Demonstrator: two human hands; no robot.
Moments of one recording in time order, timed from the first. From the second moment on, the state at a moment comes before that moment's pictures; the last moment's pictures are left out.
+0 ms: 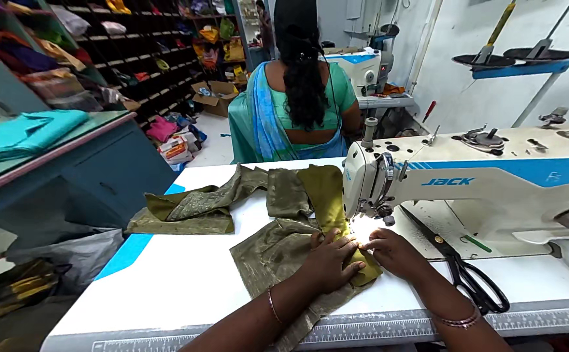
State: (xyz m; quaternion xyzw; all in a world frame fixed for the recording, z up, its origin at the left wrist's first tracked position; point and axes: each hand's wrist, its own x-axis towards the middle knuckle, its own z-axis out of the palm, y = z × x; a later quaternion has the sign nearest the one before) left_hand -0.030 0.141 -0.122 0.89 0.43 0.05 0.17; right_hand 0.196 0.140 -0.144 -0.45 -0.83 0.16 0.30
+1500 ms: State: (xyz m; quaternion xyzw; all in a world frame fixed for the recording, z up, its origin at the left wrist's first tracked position) left_hand -0.008 0.117 -0.097 0.84 0.51 -0.01 0.20; right_hand 0.191 0.146 -0.131 -0.54 -0.76 0.23 0.27
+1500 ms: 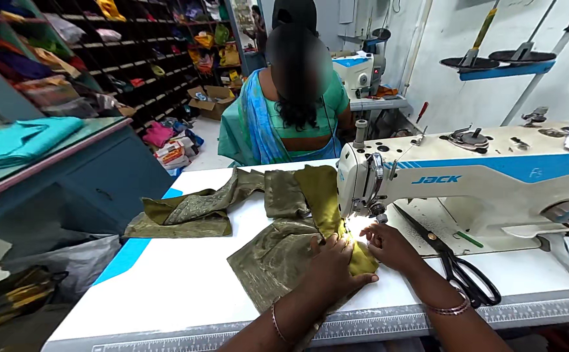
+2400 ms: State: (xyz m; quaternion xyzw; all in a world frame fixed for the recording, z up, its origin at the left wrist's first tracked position) left_hand -0.026 0.119 -0.080 0.80 0.55 0.07 0.22; right_hand 0.184 0.146 -0.134 -0.52 -0.82 0.17 0.18
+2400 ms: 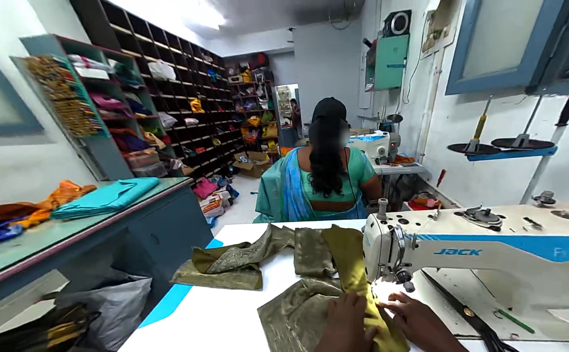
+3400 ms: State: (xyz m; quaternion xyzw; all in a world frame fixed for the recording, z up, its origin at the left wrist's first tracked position) left_hand -0.019 0.140 -0.121 0.84 0.45 0.15 0.26; right_hand 0.155 0.148 -0.095 -0.66 -0.63 0.38 0.15
